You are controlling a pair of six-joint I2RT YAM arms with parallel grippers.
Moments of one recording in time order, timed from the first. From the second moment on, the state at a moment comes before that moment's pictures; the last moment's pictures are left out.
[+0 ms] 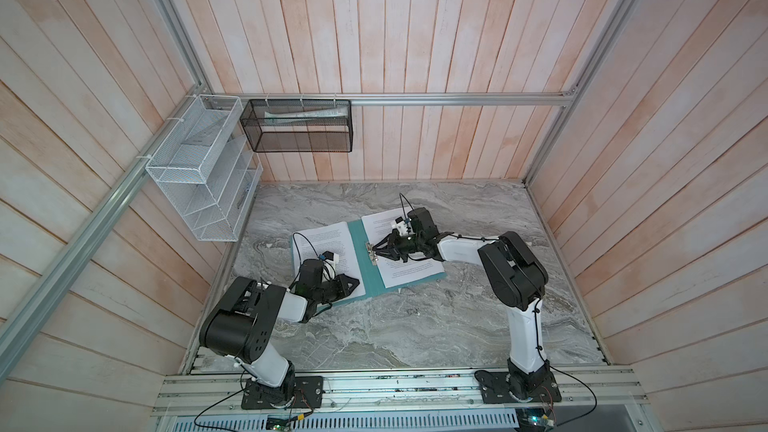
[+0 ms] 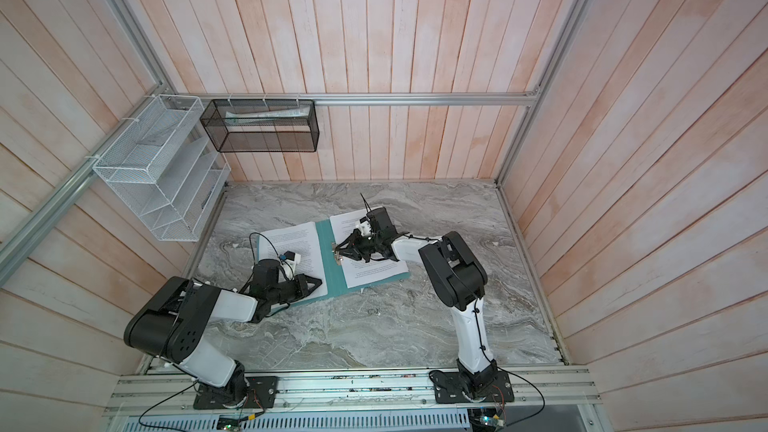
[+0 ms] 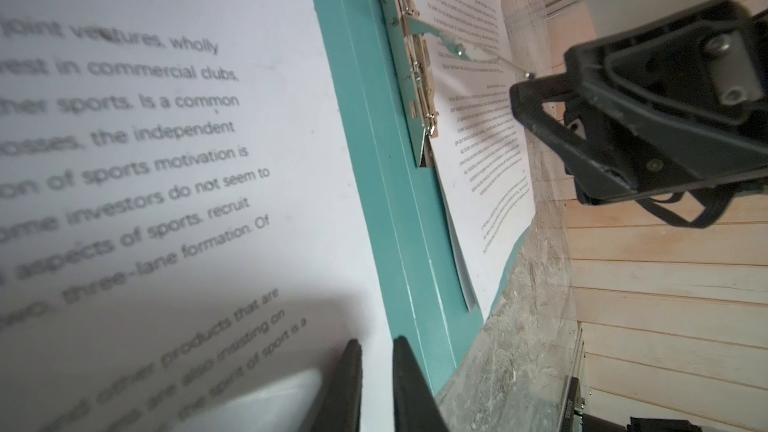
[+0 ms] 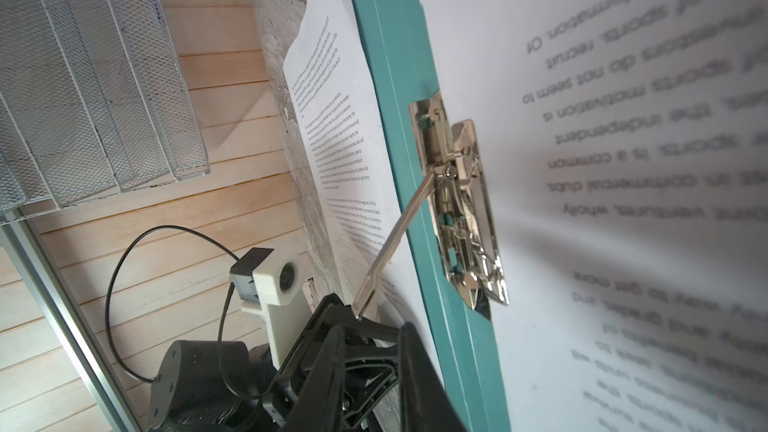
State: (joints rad) left arm -0.26 1.62 0.36 0.57 0.58 -0.66; right arm 0.59 2.11 1.28 0.15 -0.77 1.13
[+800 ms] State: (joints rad) left arm -0.26 1.62 0.36 0.57 0.58 -0.66; right arm 0.60 2.14 1.30 0.18 -0.79 1.18
